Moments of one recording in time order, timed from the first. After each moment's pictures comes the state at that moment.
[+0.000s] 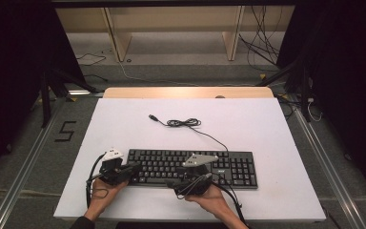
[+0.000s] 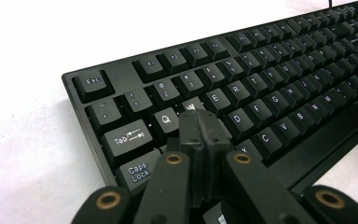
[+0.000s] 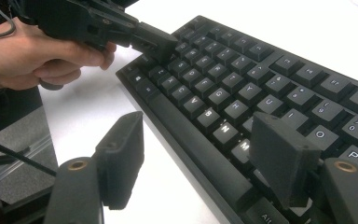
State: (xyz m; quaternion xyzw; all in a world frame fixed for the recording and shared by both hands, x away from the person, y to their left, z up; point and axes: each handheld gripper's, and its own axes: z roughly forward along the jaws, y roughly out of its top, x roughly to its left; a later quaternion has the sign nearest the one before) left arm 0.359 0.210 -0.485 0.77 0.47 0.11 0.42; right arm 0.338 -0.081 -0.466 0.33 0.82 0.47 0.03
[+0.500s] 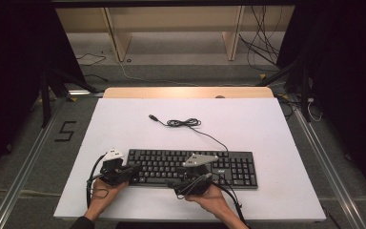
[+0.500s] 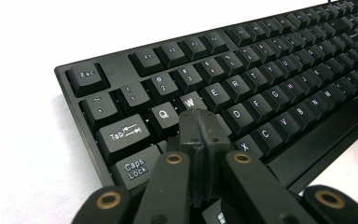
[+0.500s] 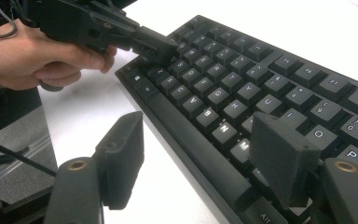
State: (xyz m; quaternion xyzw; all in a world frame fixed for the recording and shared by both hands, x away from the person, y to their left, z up) left arm 0.360 0.209 -0.488 0.77 0.47 0.10 0.42; right arm 0.338 -0.082 -0.466 0.33 0.82 0.47 0.03
